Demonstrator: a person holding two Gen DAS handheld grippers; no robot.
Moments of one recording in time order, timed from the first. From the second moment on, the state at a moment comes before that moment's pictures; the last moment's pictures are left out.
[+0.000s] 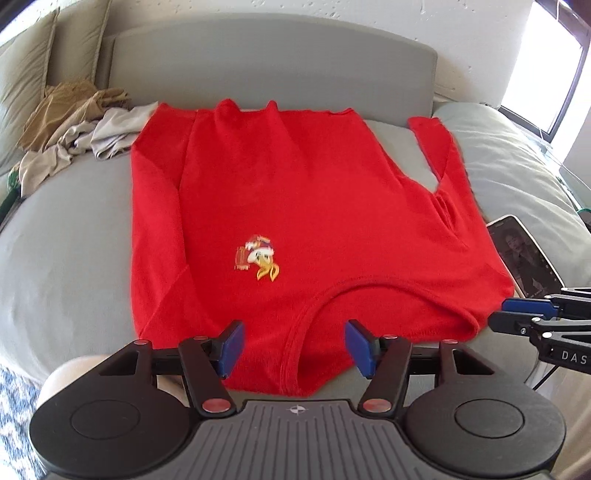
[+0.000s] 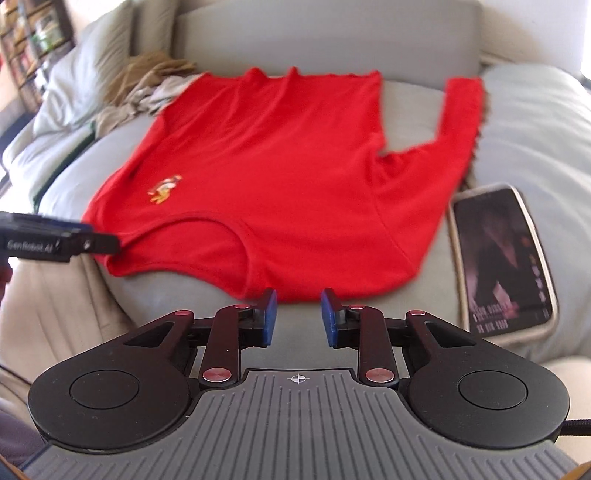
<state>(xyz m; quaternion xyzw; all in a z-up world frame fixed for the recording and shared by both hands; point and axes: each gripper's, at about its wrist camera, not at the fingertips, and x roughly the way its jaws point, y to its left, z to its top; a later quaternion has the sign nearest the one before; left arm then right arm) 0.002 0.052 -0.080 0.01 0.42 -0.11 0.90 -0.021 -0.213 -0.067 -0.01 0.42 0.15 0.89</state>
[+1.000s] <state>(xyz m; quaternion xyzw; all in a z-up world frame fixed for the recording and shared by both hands) 0.009 0.060 0.016 -0.03 0.37 -0.10 0.92 -0.011 -0.286 0.066 0.09 0.33 0.10 0.93</state>
